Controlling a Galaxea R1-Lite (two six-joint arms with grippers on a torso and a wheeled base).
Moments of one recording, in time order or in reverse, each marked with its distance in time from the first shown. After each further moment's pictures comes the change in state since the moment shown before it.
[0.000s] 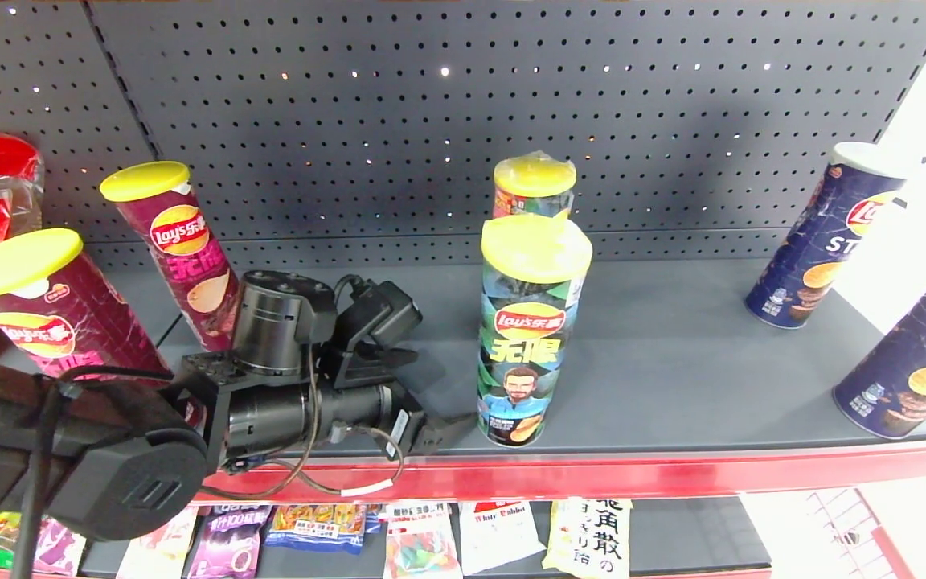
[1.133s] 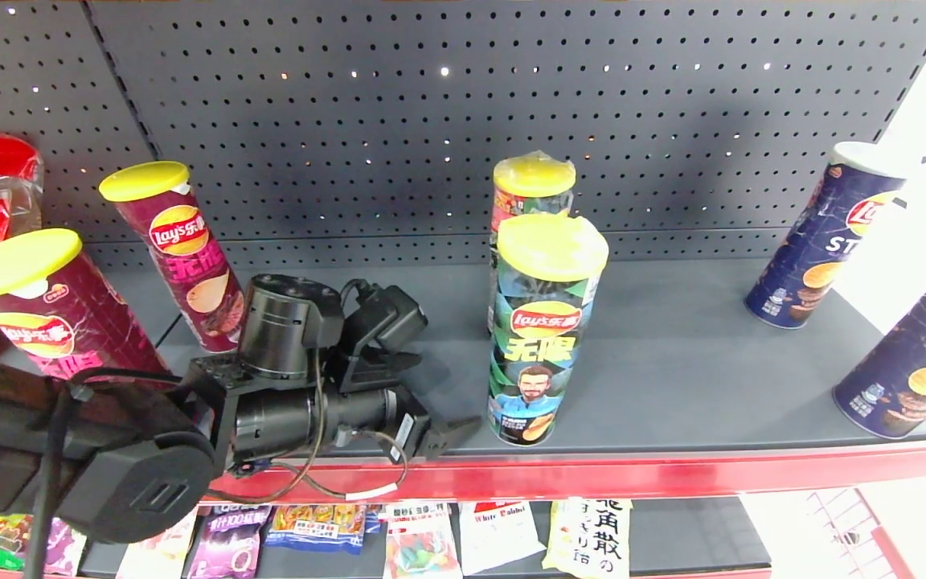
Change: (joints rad) left arm -0.012 -0.001 0.008 0.000 0.013 -0.001; right arm 0.001 -0.016 0.017 0.000 0.002 0.000
